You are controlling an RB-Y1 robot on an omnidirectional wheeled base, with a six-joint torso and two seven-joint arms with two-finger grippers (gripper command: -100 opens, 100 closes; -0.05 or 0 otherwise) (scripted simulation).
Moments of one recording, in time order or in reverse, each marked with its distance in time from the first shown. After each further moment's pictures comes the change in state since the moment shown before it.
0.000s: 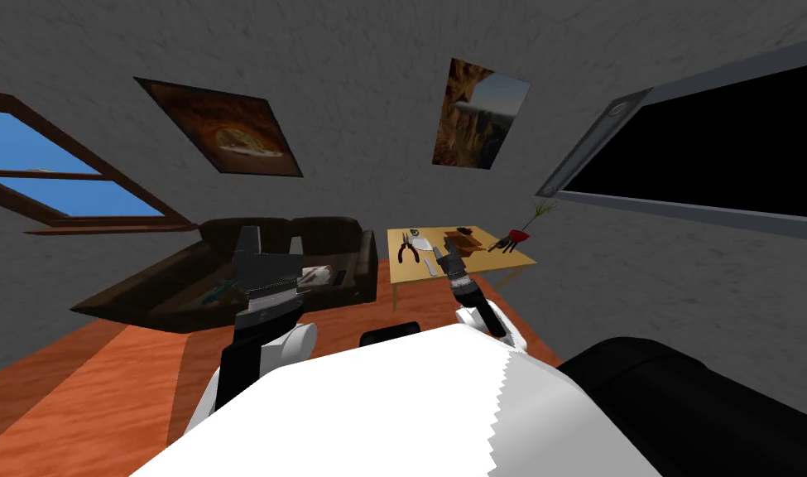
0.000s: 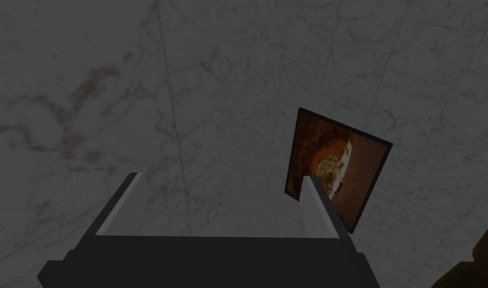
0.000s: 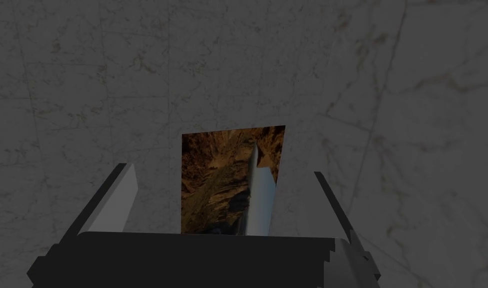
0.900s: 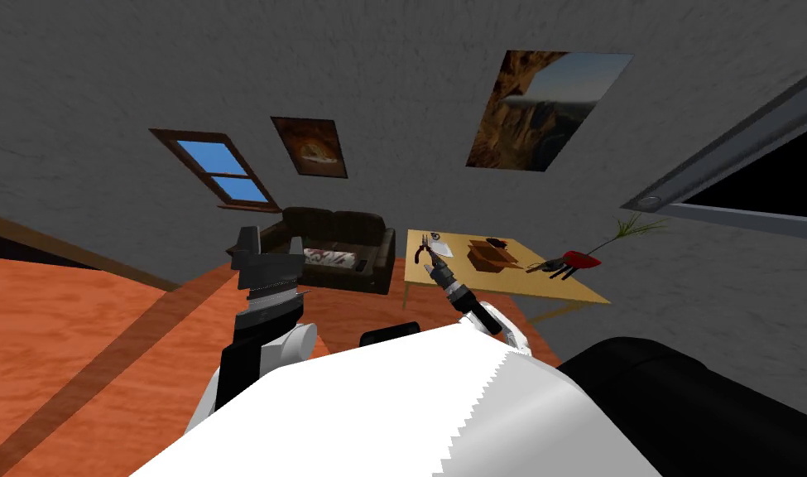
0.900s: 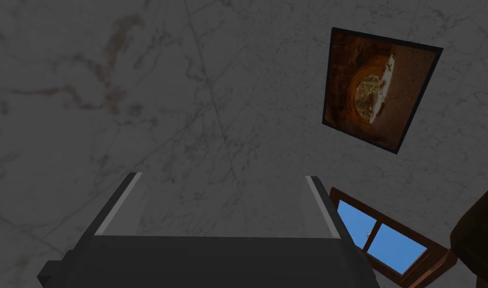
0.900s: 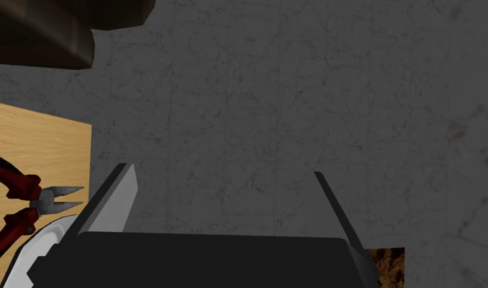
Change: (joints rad) left arm 0.000 0.000 0.000 0.000 0.000 0.000 0.000; right arm 0.006 -0.200 0.117 0.069 -0.026 0.193 -0.109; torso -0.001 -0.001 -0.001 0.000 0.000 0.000
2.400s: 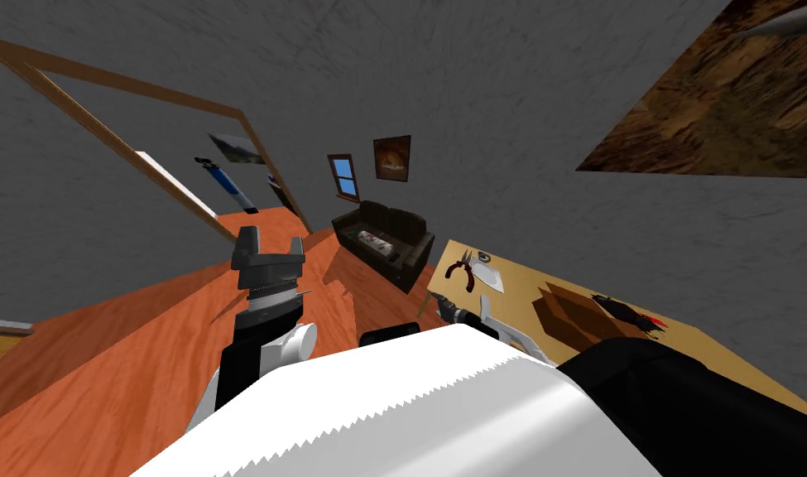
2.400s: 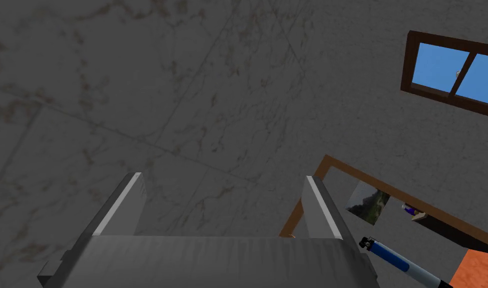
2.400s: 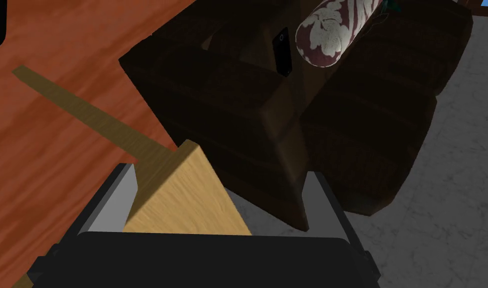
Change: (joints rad) left arm 0.000 0.000 0.000 0.000 0.000 0.000 0.000; right arm 0.000 -0.365 0.283 0.226 -0.047 0.359 -0.243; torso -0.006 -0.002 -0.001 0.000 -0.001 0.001
